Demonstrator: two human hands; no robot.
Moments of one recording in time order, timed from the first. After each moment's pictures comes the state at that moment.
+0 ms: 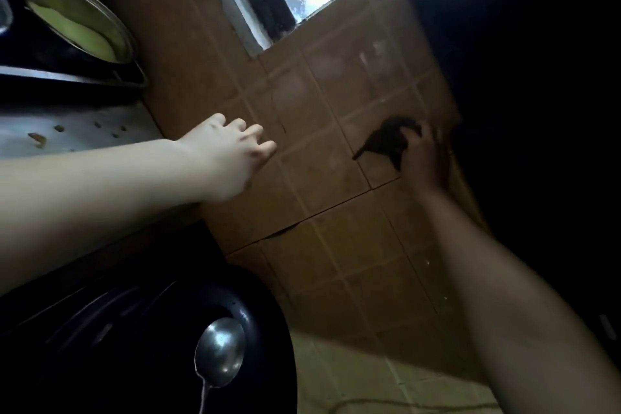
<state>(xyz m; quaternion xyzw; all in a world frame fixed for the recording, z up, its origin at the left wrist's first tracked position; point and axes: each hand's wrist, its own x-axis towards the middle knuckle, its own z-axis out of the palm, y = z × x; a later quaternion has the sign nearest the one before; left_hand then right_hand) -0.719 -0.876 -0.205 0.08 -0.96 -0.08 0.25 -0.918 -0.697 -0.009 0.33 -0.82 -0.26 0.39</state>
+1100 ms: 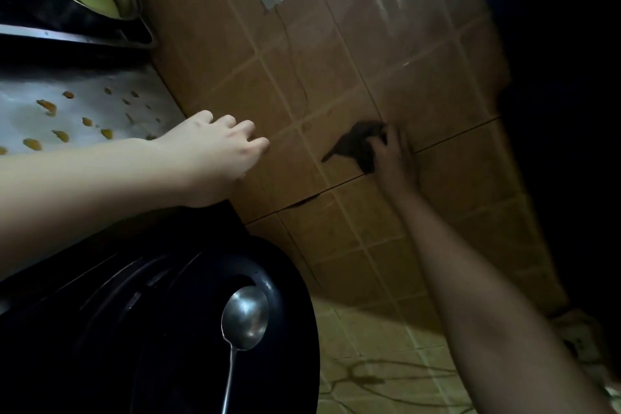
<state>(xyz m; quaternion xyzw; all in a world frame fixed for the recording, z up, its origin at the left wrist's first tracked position) -0.720 -0.873 -0.263 0.03 -0.97 -0.11 0.23 -0.929 -0.678 -0.107 0.38 -0.83 -0.32 0.27</state>
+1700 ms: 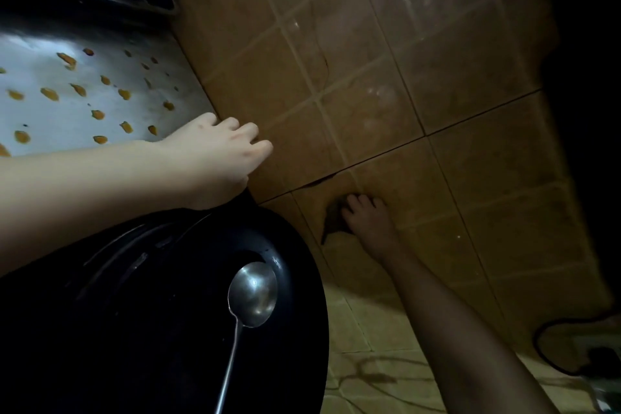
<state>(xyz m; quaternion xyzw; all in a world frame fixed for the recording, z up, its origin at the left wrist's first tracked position) -0.707 -0.827 -0.293 0.04 -0.97 -0.12 0.21 -0.912 -0.576 -0.207 0.47 -0.64 -0.59 0.14</state>
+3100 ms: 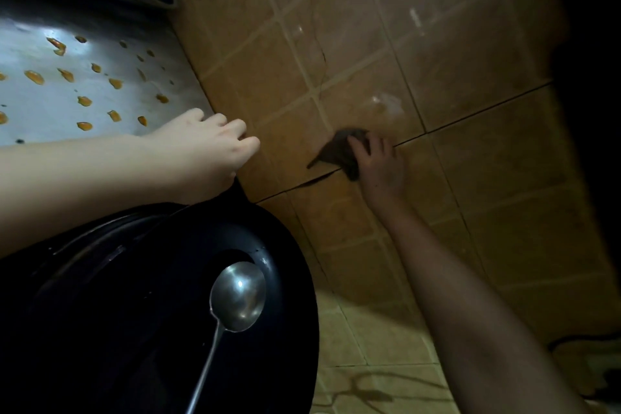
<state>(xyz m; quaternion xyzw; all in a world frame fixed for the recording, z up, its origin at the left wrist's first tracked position) -0.717 -0.812 -0.298 0.07 -0.98 -0.08 0.19 -0.927 -0.638 -0.172 0.43 -0.78 -0.35 0.29</state>
